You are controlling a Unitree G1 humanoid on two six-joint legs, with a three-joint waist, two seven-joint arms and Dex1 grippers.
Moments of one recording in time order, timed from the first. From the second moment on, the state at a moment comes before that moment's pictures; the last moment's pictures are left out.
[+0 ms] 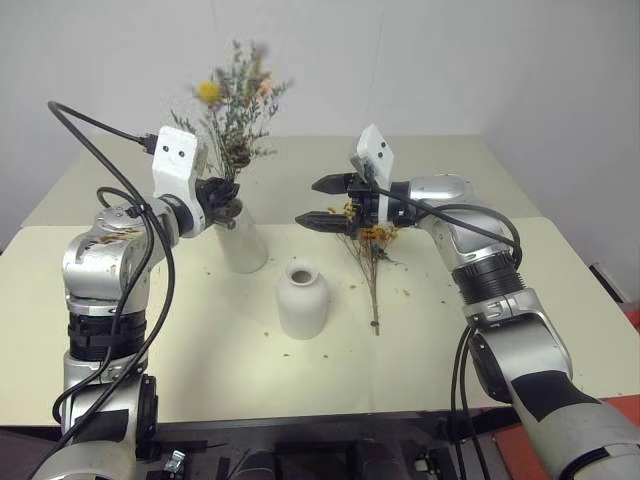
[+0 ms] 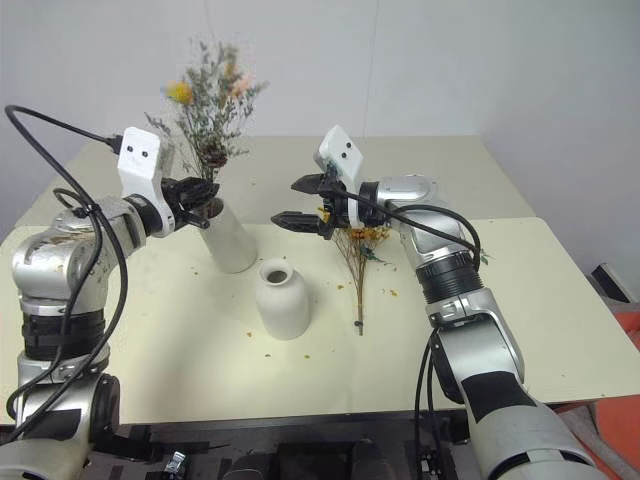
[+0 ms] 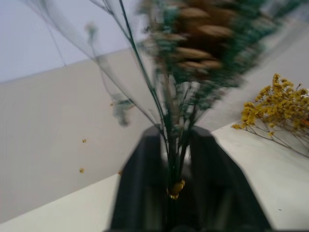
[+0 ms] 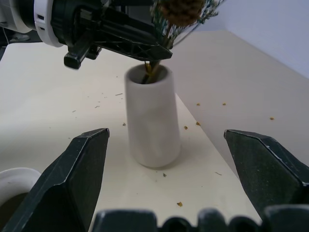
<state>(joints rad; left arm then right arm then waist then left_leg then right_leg) -0.82 0.57 0.19 -0.15 -0.32 1.01 -0.41 -1.15 -0.34 0.16 0.47 0.26 0.40 1.05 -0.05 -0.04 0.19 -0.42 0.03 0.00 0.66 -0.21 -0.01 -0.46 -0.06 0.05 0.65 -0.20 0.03</state>
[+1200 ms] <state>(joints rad) -0.75 0.72 0.25 -0.30 -0.79 0.80 -0.98 -0.89 -0.56 0.10 0.13 0.30 0.55 1.07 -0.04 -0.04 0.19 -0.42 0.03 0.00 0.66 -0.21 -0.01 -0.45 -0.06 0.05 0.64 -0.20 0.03</state>
